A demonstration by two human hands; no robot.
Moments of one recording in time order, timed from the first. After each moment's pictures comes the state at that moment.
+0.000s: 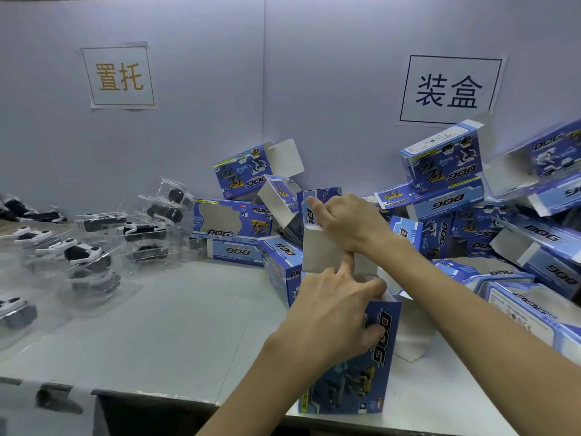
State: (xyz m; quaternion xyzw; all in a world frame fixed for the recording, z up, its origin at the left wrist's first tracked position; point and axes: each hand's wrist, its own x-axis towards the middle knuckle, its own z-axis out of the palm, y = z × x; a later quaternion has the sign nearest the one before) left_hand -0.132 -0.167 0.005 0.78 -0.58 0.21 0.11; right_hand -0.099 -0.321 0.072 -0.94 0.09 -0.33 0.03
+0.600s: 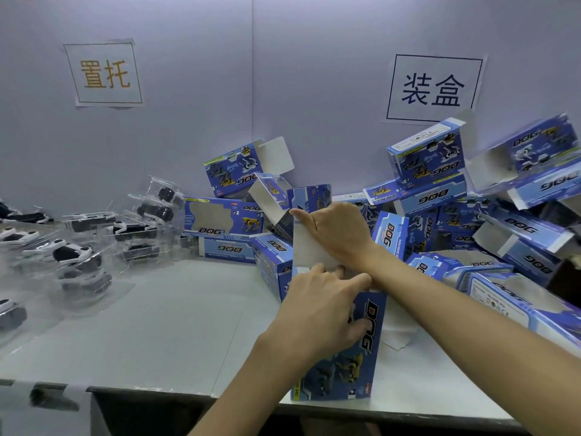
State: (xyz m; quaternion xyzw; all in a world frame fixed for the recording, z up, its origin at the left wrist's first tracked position) left_hand -0.130 -0.165 -0.005 0.74 -0.59 0.26 0.16; right_hand -0.106 -0.316 0.048 -0.87 0.02 -0.45 -0.19
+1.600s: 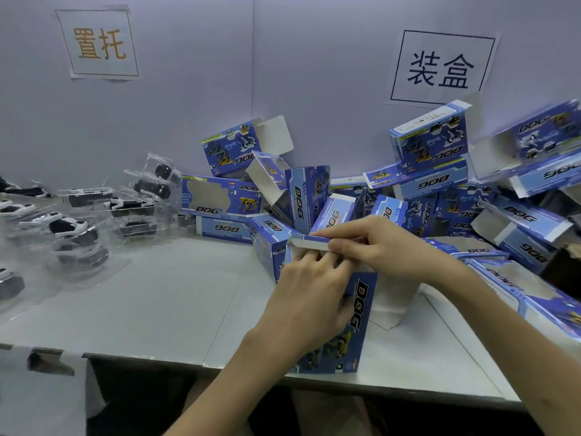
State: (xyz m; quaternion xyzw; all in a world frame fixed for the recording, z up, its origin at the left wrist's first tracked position) left_hand -0.142 -0.161 -0.024 0.72 -0.56 0.37 0.19; right_hand -0.214 -0.306 0.047 -0.95 0.00 -0.17 0.27
